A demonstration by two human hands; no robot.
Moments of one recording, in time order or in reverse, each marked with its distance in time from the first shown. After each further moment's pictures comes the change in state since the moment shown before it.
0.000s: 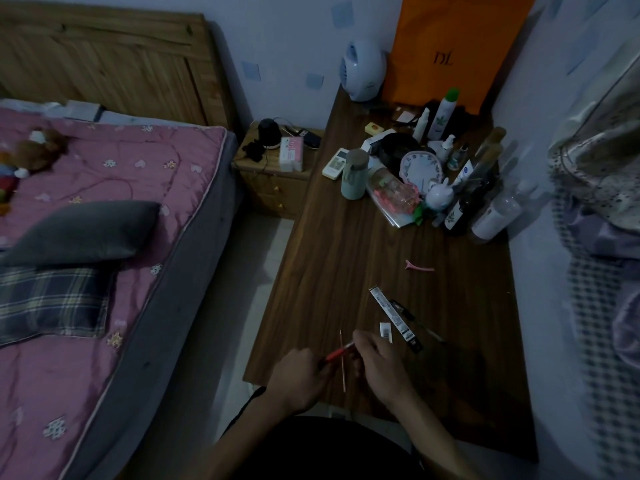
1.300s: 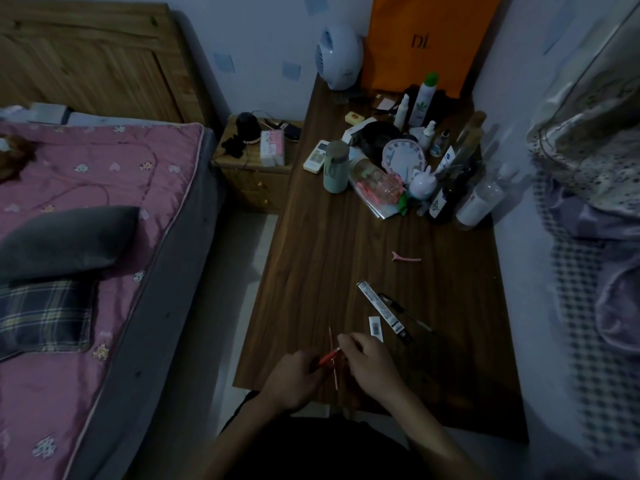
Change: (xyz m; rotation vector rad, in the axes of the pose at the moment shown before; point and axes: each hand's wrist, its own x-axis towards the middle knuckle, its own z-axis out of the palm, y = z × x) left_hand 0.019 -0.010 0.018 -0.142 -0.077 0.074; right_hand 0.017 0.023 -0.004 -0.094 -0.007 -0.024
